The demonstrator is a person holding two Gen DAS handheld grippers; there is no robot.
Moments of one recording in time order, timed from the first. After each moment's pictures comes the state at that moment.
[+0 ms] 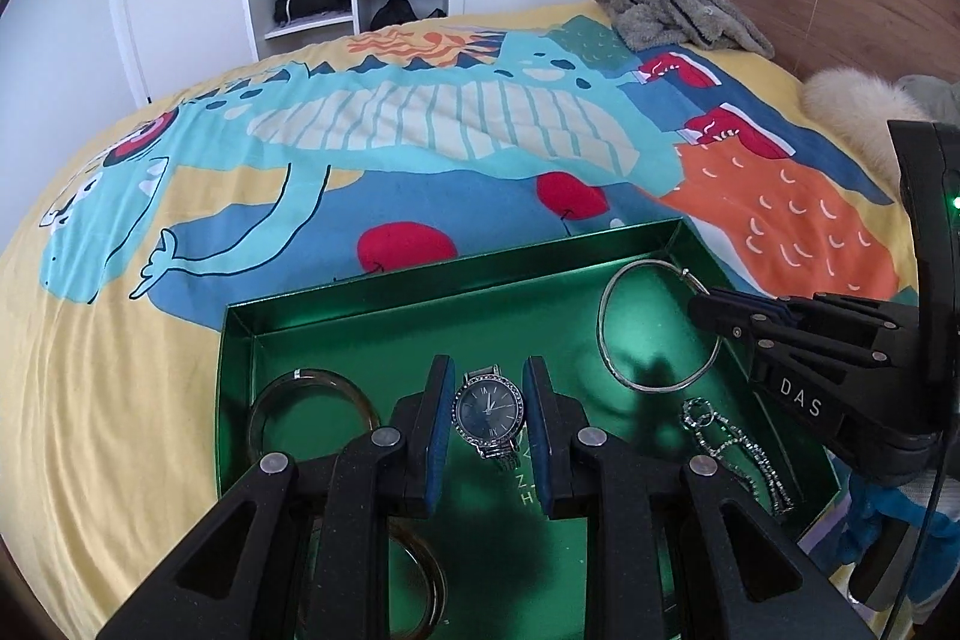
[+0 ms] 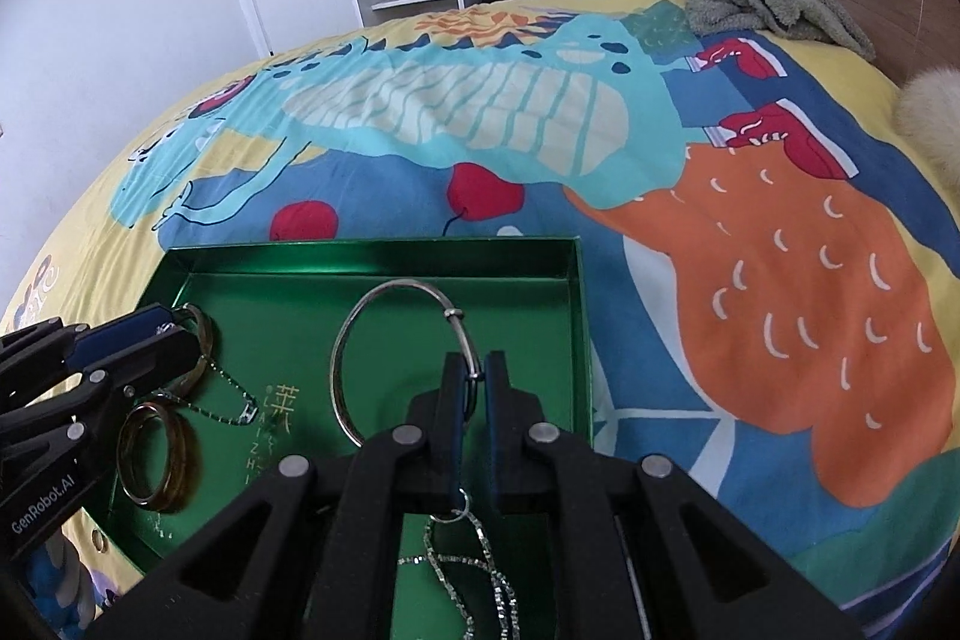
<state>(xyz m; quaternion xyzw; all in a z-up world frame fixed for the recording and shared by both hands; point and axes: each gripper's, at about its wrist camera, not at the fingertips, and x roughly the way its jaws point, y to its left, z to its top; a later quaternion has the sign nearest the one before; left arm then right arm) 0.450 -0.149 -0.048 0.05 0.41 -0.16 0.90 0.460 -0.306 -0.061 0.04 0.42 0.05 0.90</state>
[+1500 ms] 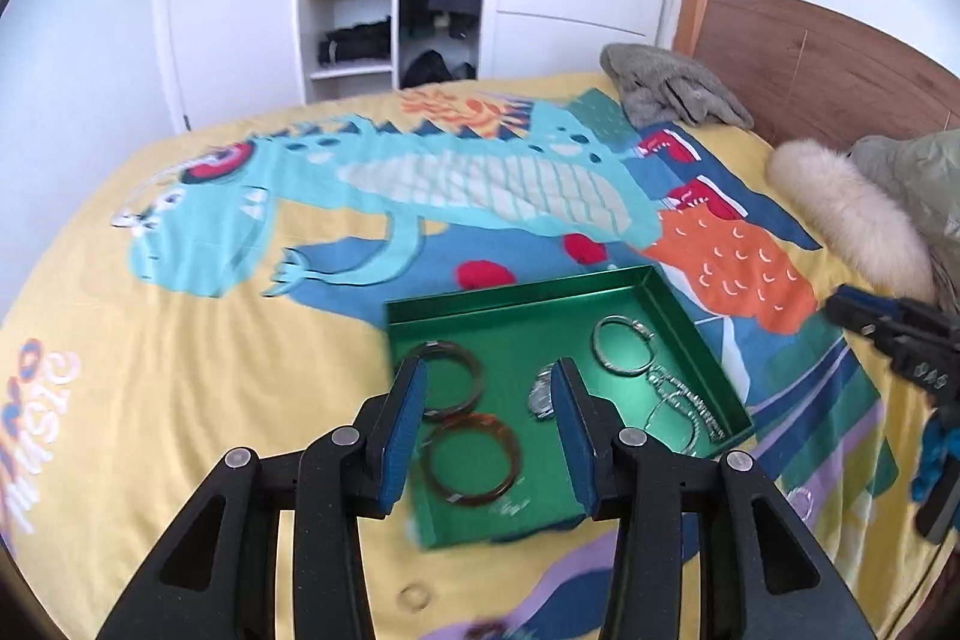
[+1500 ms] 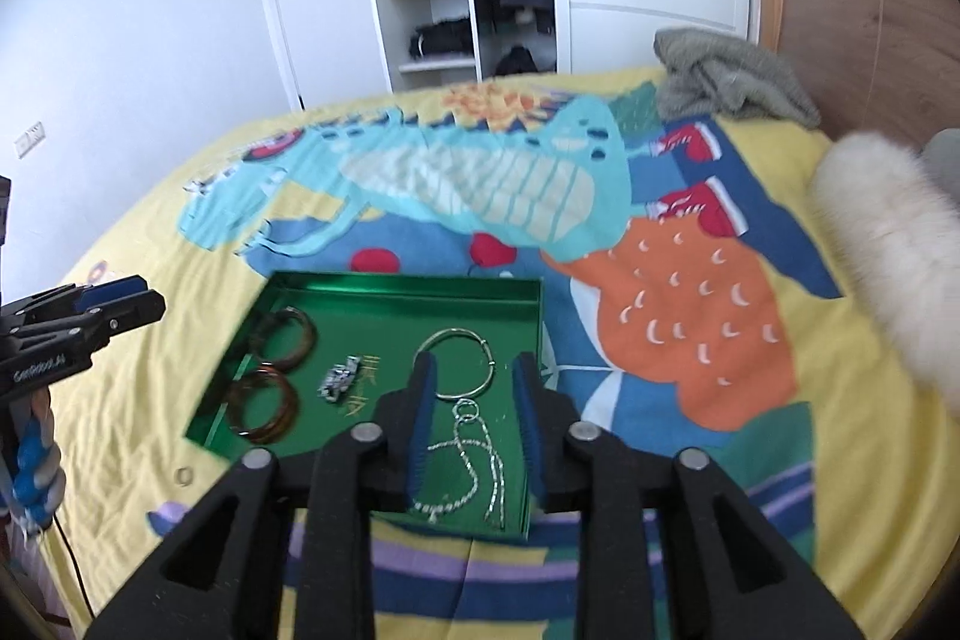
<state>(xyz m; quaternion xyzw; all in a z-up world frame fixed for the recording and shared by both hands) 0.338 -0.053 0.067 0.03 0.36 -0.14 0.92 0.329 -0.325 0.054 0.03 0.35 0.07 0.93</state>
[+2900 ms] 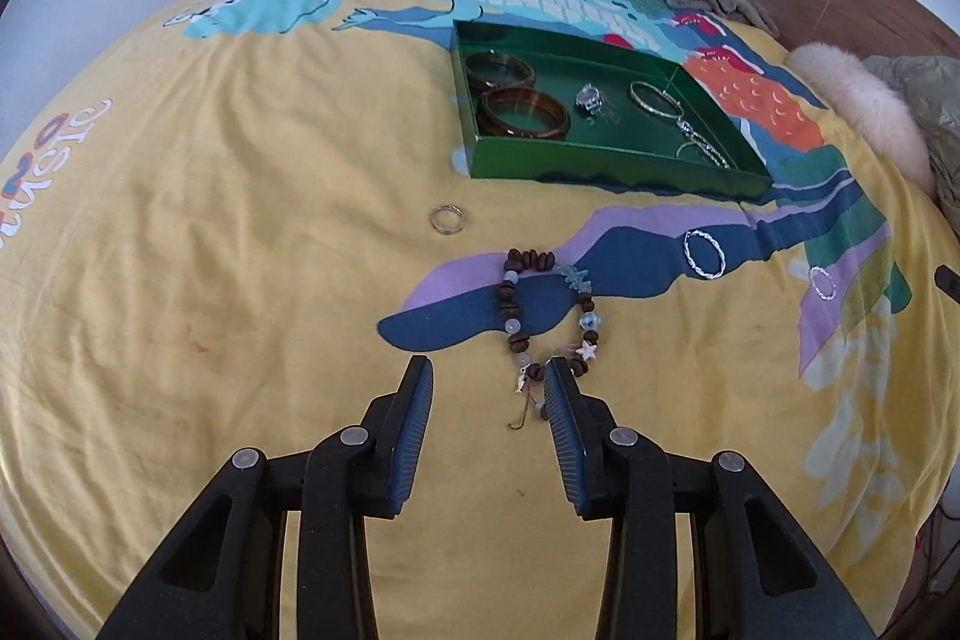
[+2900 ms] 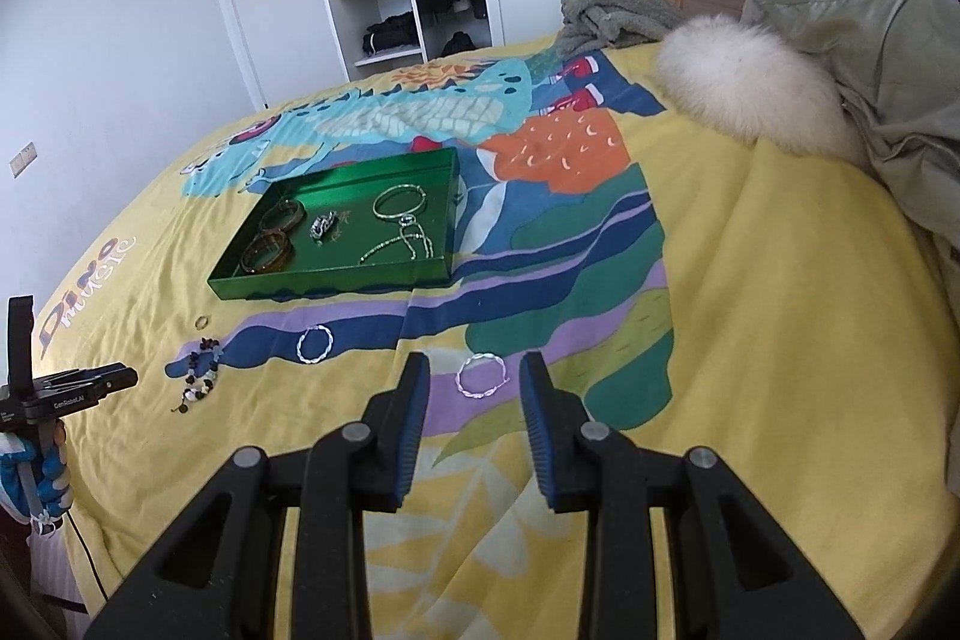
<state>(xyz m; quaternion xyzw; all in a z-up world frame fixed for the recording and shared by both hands) 0.199 0.005 -0.073 -0.02 0.48 -0.12 0.87 0.128 -0.382 0.012 0.07 0.37 0.02 0.93</state>
